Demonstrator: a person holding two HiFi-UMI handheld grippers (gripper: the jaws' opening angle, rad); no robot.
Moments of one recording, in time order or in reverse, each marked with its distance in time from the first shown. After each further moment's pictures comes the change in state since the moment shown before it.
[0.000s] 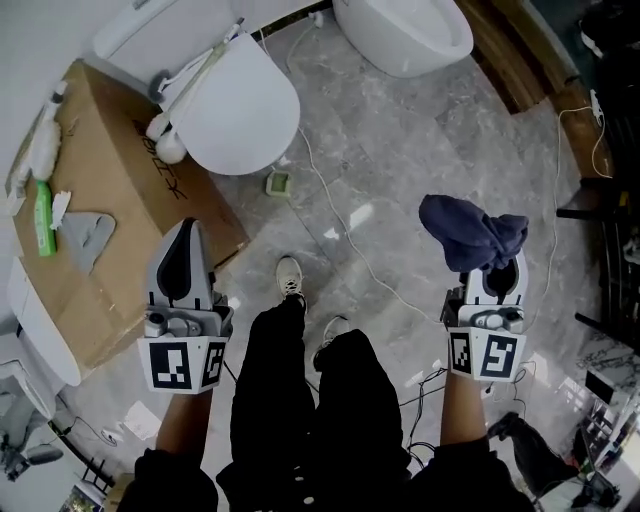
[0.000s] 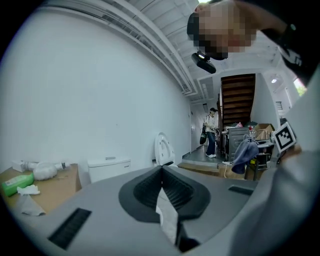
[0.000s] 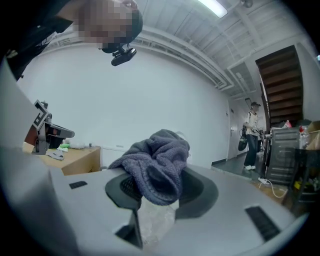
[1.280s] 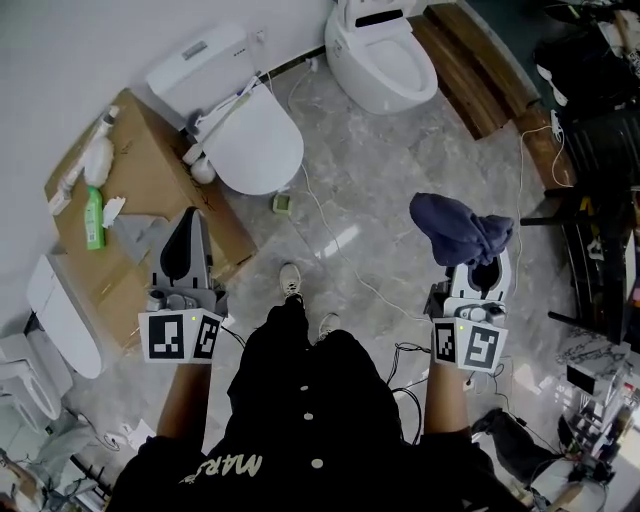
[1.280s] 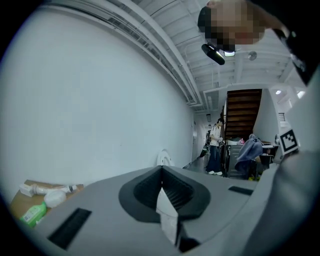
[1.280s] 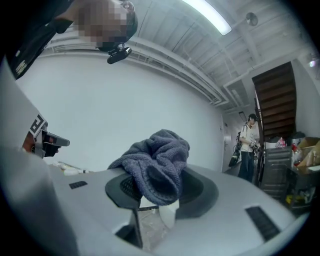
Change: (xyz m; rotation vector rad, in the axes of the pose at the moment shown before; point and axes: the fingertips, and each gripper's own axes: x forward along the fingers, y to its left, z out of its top) left arm -0.052 0.038 0.224 -0.070 -0.042 -0.006; right arm -0.042 0.009 0.256 0.010 -0.110 -0.081
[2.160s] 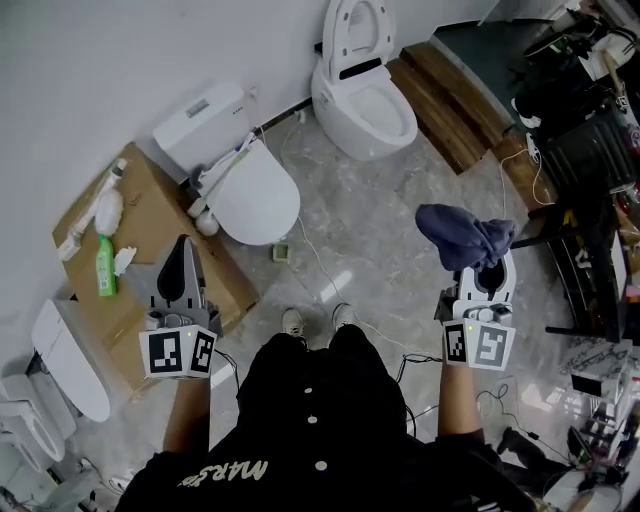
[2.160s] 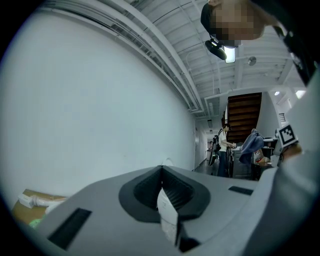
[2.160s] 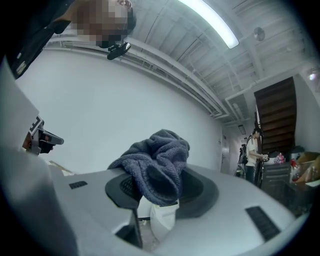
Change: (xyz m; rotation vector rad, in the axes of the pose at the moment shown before) left arm 0.008 0.045 0.055 0.015 -0.084 0.008; right arm 0.027 -0.006 0.077 -0.070 -0.100 -0.033
